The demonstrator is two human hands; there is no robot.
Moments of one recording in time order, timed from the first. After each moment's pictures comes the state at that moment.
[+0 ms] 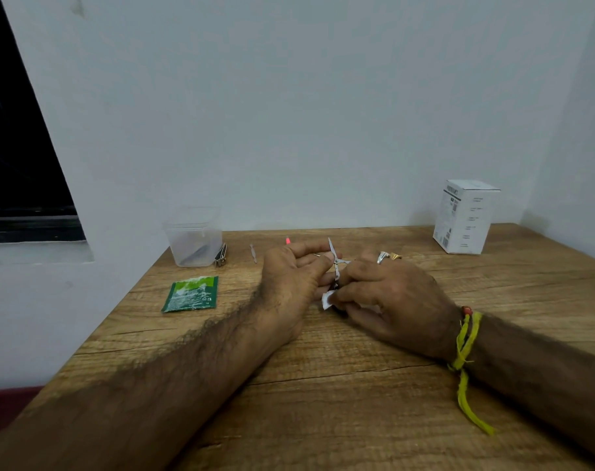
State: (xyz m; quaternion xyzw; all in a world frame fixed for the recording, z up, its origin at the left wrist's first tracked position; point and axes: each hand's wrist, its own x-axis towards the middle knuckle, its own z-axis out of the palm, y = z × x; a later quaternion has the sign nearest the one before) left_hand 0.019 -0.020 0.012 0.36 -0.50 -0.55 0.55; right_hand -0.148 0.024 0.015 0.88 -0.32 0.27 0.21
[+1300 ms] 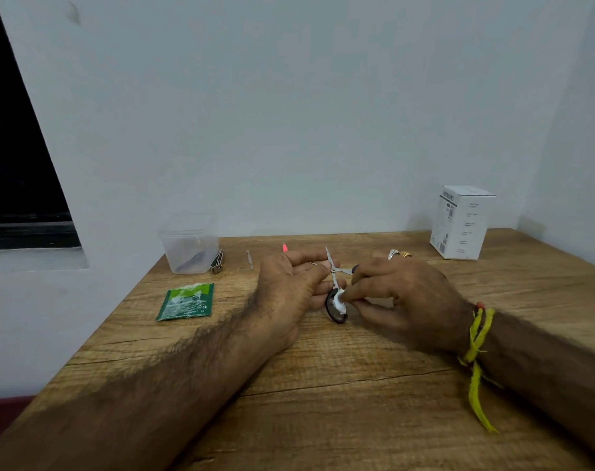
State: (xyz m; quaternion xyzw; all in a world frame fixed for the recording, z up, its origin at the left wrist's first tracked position) left_hand 0.021 -0.022 0.012 0.37 -0.50 -0.57 0.53; right_hand -0.165 0.019 0.023 0.89 -0.33 0.28 0.15
